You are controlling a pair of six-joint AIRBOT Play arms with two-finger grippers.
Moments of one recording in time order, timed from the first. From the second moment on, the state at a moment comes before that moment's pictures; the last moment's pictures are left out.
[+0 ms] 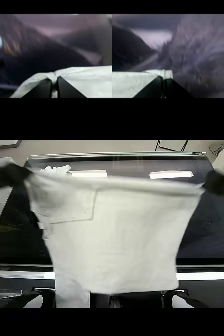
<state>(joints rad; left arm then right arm) 0.07 -1.17 1.43 0.96 -1.08 -1.41 -0.25 -1.33 1.64 -1.34 1.42 1.54</state>
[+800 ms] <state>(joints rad) -0.07 -1.70 1.35 0.78 -0.36 -1.30 -0.15 -1.71 1.43 -1.38 0.53 1.83</state>
